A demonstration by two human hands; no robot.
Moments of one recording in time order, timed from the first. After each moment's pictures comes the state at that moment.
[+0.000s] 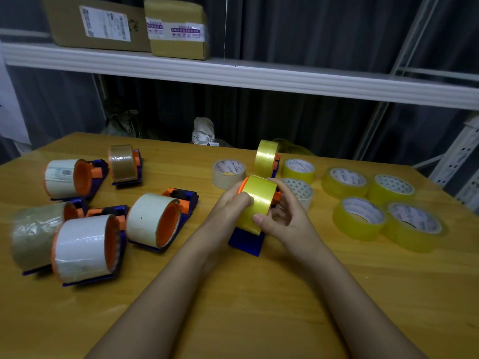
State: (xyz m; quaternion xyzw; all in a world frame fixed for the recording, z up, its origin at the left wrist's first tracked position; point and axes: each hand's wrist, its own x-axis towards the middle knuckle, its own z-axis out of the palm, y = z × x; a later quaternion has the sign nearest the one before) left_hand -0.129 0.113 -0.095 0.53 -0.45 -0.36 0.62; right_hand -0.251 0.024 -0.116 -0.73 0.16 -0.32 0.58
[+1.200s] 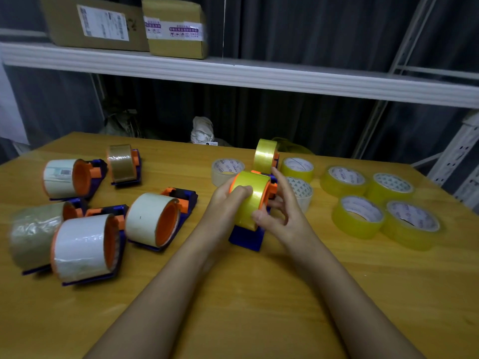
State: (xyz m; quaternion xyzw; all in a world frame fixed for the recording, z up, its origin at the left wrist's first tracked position) left_hand -0.136 0.111 -0.087 0.52 -0.42 -0.33 0.67; right_hand -0.252 0.025 -0.121 -0.76 0.16 -0.32 0.54
